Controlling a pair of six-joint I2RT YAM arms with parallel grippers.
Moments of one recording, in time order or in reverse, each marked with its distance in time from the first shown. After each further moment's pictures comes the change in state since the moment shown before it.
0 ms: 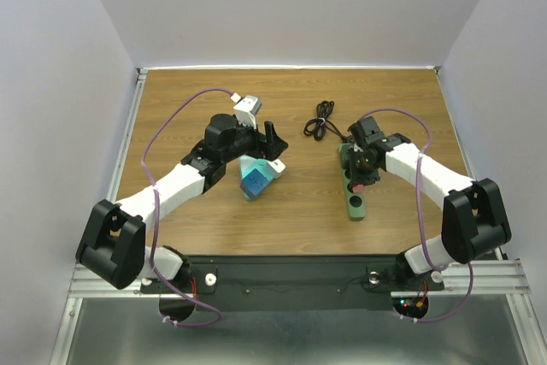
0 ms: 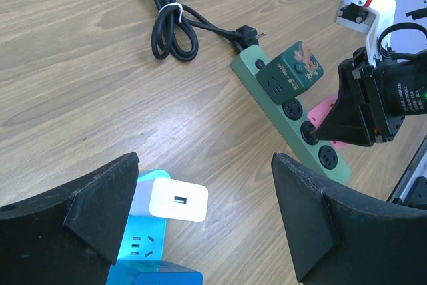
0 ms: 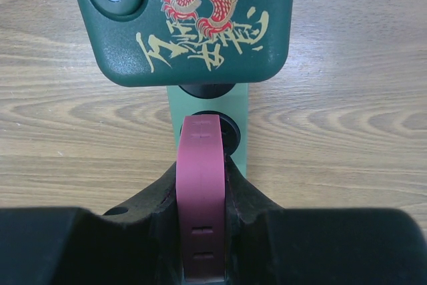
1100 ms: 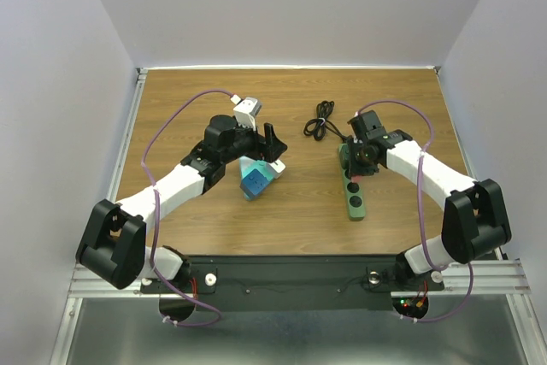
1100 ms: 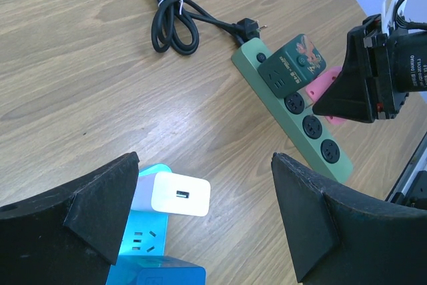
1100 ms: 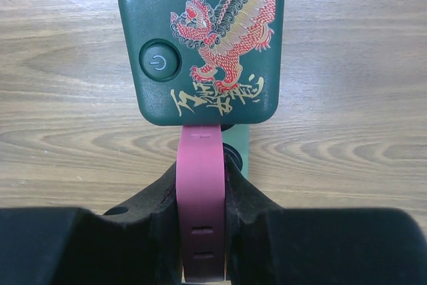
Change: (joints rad) left arm 0.006 0.000 -0.013 0.000 0.016 0.007; right arm 0.002 -0.001 0.040 0.055 0.035 -0.011
